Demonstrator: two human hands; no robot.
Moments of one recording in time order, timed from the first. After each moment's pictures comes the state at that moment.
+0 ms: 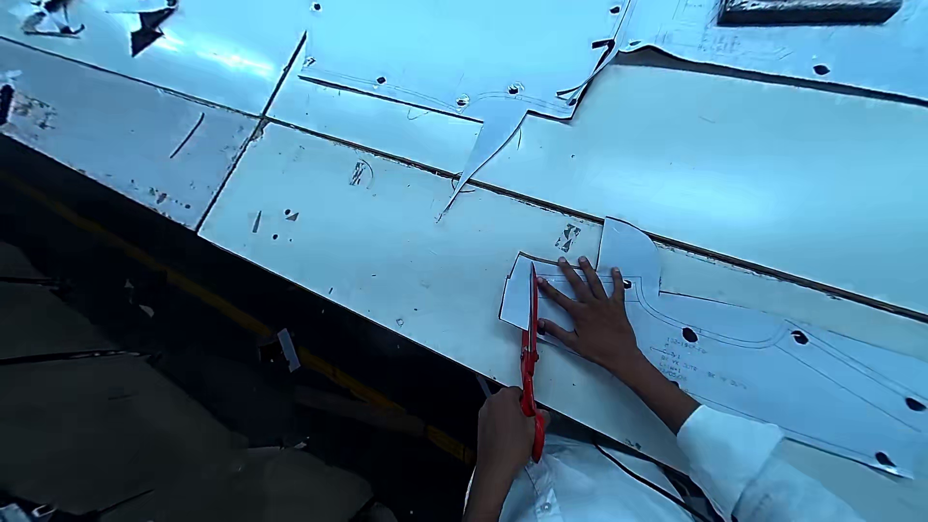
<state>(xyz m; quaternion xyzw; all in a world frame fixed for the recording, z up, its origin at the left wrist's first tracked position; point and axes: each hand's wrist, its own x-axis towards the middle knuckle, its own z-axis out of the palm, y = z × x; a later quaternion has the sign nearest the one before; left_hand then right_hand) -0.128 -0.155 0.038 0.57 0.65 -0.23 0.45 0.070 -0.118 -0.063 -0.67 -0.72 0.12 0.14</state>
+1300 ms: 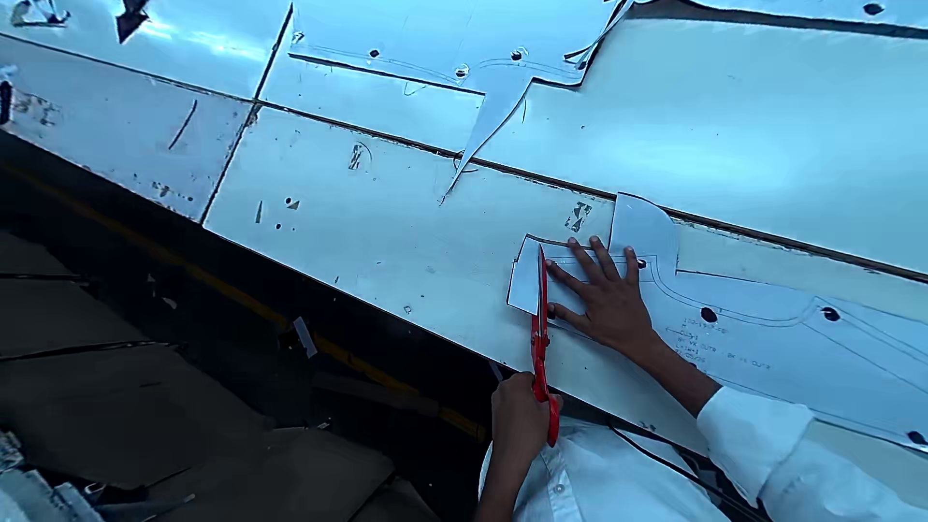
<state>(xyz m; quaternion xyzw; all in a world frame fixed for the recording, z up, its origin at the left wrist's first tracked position) -0.124 -0.156 0.040 0.56 0.66 -0.22 0.44 0.070 -0.116 -0.065 -0.67 -0.72 0.13 0.15</state>
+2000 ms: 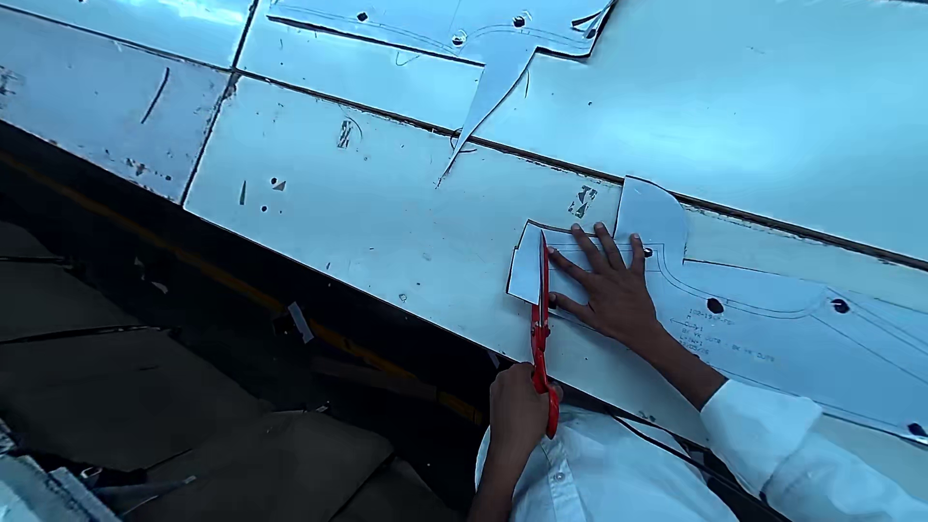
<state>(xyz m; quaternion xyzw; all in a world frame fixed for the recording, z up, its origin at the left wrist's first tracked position) -0.126 -0.156 0.039 0.56 0.66 -0.22 0.45 0.072 -0.117 -0.064 -0.67 -0.72 0.14 0.14</state>
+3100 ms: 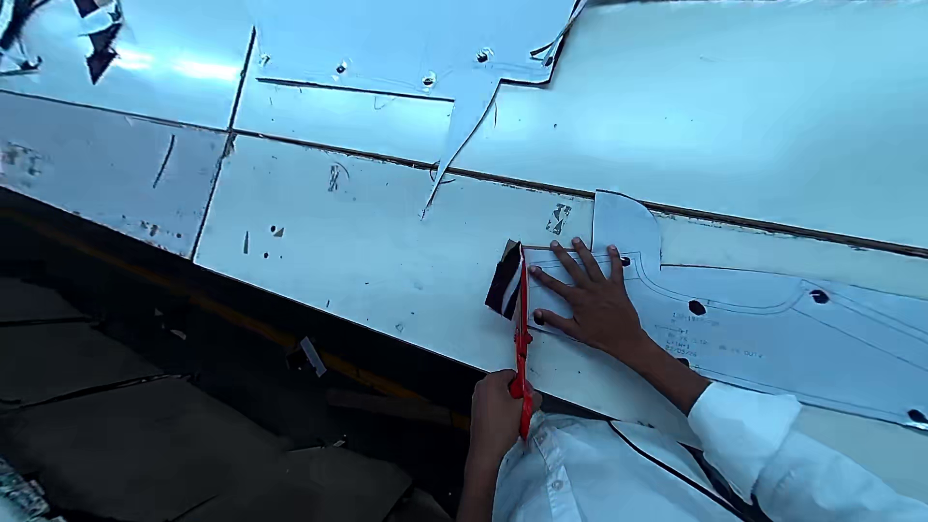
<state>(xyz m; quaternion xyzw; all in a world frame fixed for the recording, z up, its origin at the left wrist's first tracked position) -0.158 -0.142 0.009 0.55 0.67 -0.11 0.49 0.069 -0.115 -0.064 -0.67 -0.71 0.14 0.17</state>
